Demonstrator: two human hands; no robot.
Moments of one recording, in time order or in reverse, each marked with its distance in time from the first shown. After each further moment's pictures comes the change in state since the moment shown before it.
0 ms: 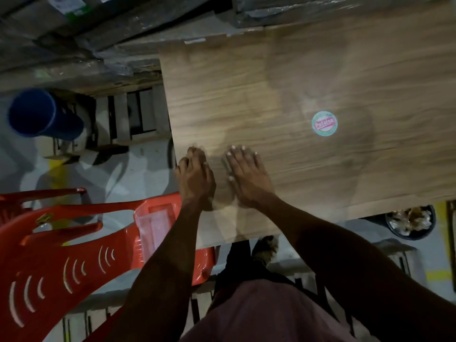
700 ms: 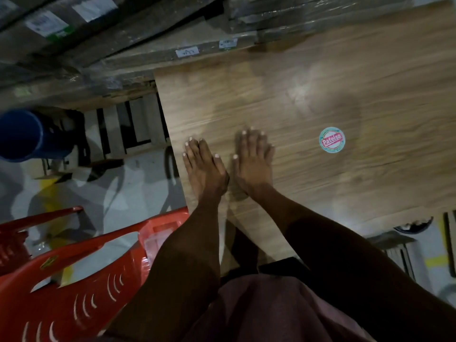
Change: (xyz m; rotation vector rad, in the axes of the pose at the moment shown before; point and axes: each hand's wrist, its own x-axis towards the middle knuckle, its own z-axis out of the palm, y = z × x) left_hand 0.090 0.020 0.019 -0.048 -0.019 -0.030; right_hand 0.104 -0.007 -0.026 0.083 0.056 0.454
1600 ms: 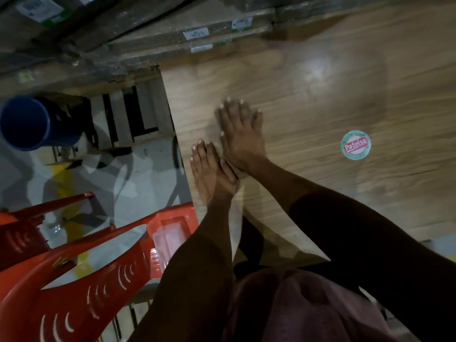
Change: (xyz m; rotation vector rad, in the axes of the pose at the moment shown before) left_hand 0.004 0.004 0.002 -0.006 0.089 -0.048; right_hand 0.090 -0.039 -0.010 -0.057 0.031 -0.246
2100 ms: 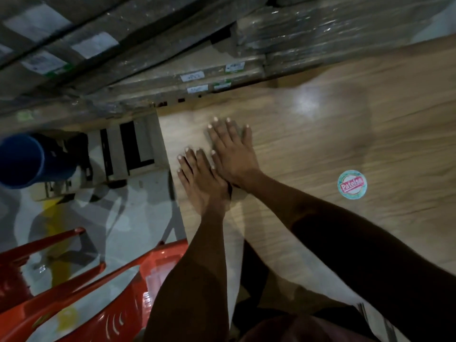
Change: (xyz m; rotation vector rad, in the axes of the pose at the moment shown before) left_hand 0.089 0.028 0.001 0.112 -0.077 -0.141; right_hand 0.062 0.012 -0.012 -0.014 0.001 -0.164
